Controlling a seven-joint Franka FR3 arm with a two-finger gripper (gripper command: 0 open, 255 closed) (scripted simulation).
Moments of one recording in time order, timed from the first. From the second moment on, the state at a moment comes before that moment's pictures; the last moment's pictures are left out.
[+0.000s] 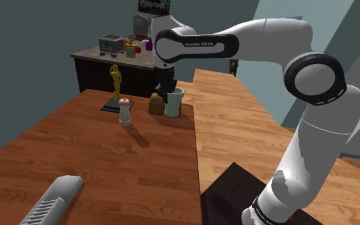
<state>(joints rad) -0.06 0.13 0.30 -1.64 -0.20 1.66 0.13</state>
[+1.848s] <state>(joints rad) -0.32 0.31 0.12 -1.51 -0.22 1.79 -0.29</state>
